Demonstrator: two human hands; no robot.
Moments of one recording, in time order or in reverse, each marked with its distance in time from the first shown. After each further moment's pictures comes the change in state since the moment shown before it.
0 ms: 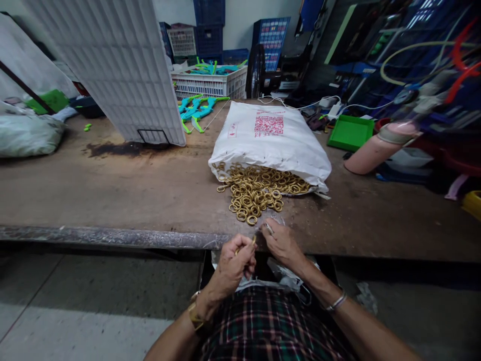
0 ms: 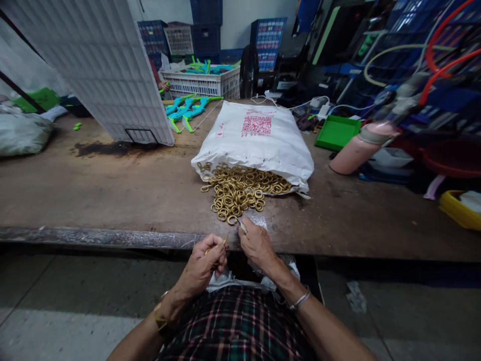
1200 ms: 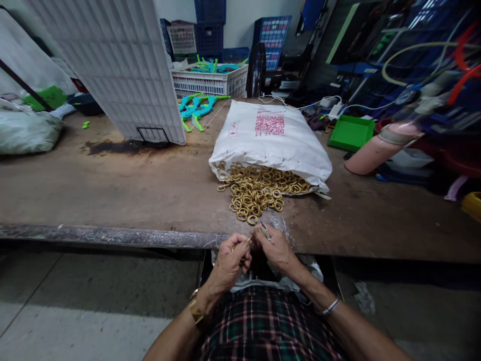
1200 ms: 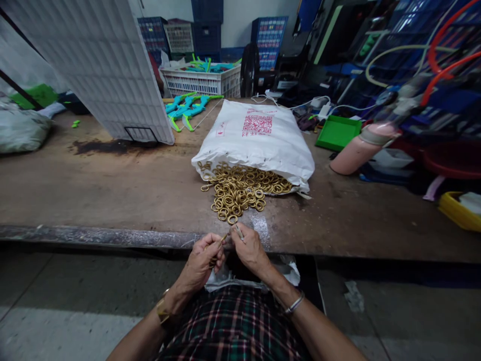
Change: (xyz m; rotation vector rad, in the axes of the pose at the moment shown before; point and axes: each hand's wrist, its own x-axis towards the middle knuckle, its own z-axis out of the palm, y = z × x) left_hand 0.010 -0.014 -0.010 -0.132 0.051 -0.015; right_hand -0.008 -0.009 0.015 0.435 0.007 -0.051
